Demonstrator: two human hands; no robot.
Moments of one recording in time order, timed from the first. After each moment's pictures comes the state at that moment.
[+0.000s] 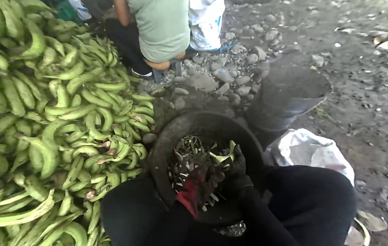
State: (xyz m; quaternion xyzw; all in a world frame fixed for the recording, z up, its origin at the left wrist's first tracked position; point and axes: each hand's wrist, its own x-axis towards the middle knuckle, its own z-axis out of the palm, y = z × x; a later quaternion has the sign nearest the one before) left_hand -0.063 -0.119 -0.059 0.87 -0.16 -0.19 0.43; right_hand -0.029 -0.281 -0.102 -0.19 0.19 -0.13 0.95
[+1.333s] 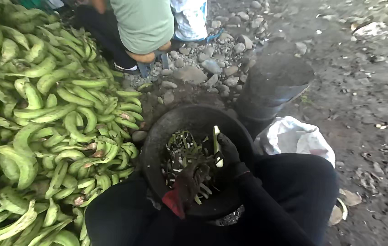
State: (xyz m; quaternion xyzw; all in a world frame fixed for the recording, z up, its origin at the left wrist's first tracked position) left_hand -0.066 -0.110 -0.054 0.84 -0.12 -0.21 0.48; right_hand -0.026 -0.302 -0.081 -0.62 0.29 -0.03 0.73
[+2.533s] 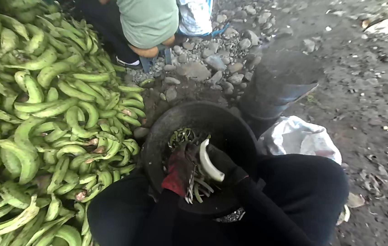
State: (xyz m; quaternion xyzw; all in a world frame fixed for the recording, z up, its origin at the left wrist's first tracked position) left_hand -0.014 -0.109 -0.074 0.92 -0.05 -0.07 0.39; right_hand -0.042 -0.281 -0.097 -0.66 0.15 0.14 0.72
